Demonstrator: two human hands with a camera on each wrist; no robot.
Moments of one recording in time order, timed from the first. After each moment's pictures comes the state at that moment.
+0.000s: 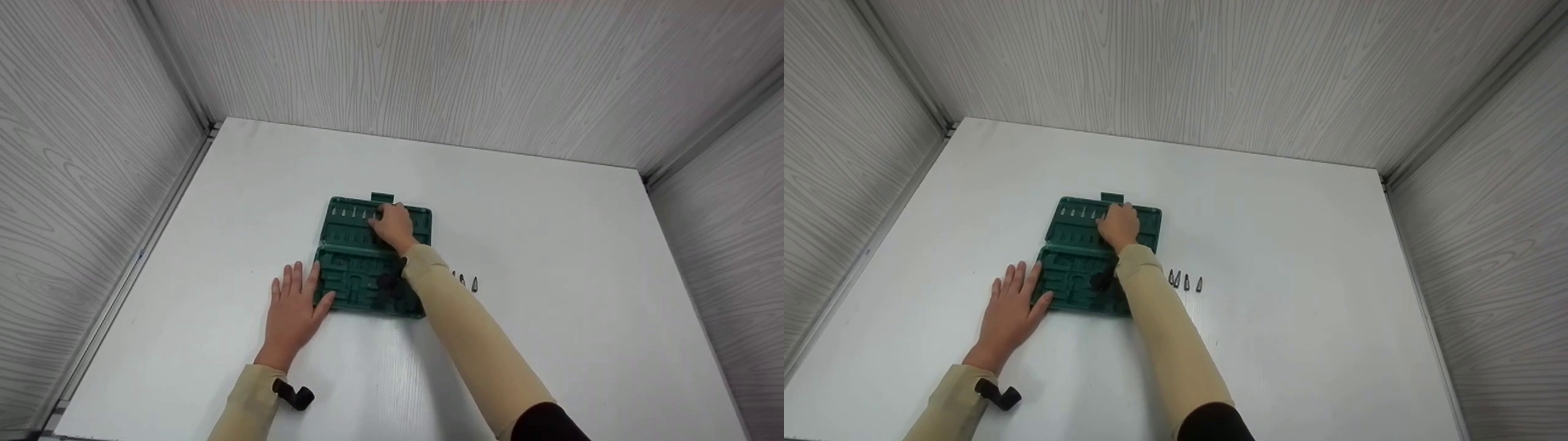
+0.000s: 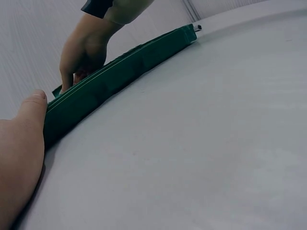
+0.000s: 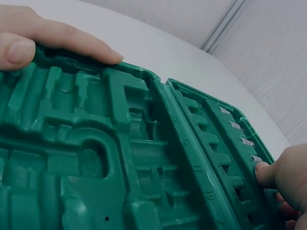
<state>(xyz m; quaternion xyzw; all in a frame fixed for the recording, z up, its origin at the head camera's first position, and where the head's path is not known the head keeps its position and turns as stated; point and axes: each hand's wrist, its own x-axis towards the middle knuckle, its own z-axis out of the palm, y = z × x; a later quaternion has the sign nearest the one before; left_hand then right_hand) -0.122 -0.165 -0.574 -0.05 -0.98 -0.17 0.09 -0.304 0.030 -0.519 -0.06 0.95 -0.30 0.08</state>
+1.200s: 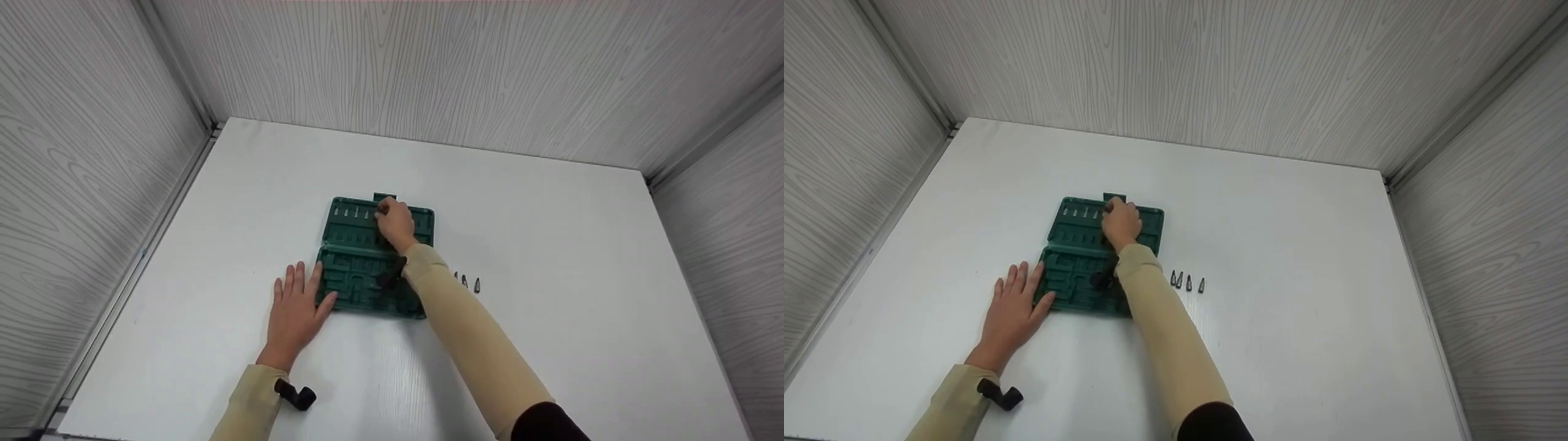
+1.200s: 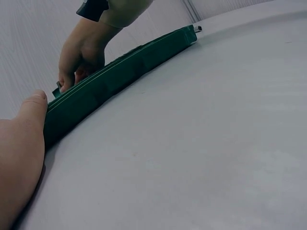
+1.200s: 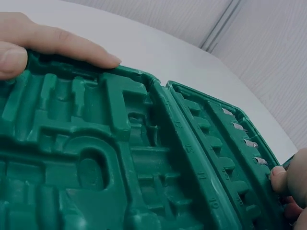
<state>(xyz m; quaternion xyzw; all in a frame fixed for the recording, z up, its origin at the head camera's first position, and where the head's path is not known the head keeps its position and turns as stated) -0.119 -0.163 -0.574 -0.05 -0.98 -0.18 0.08 -0.300 0.031 -0.518 -0.03 0.92 -0.39 0.04</state>
